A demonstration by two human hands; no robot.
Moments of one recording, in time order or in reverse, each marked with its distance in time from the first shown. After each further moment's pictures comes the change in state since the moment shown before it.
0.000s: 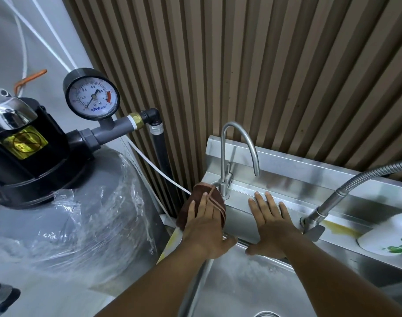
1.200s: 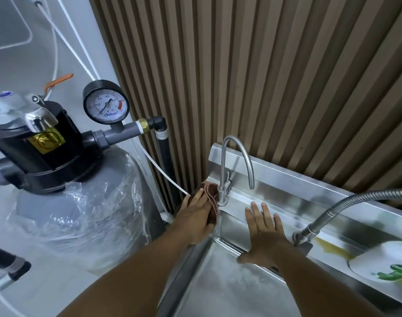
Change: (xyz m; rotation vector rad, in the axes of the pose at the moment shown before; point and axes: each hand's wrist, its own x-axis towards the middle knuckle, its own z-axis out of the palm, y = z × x) left_hand 0.017 -0.025 -0.015 -0.147 0.052 0.029; right_hand -0.004 0.007 -0.007 0.071 -0.061 -0.060
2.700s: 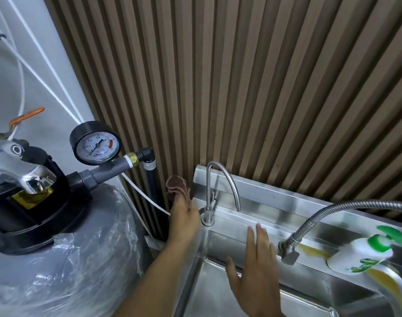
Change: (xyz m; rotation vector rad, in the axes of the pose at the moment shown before) left_hand 0.022 0.018 -0.059 -1.071 0.469 -0.360; right_hand -0.055 -0.066 0.015 0.356 0.816 0.270
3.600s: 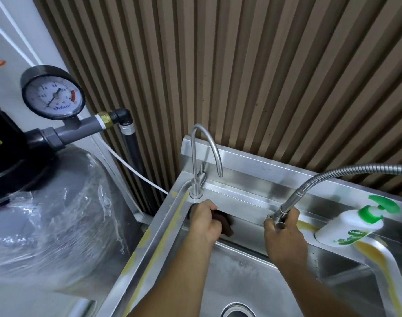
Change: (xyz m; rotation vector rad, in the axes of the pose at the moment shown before) left_hand -0.044 -0.037 0.097 -0.905 -0.047 -0.776; right_hand 0.021 0.079 -0.027 0.291 -0.067 0.591
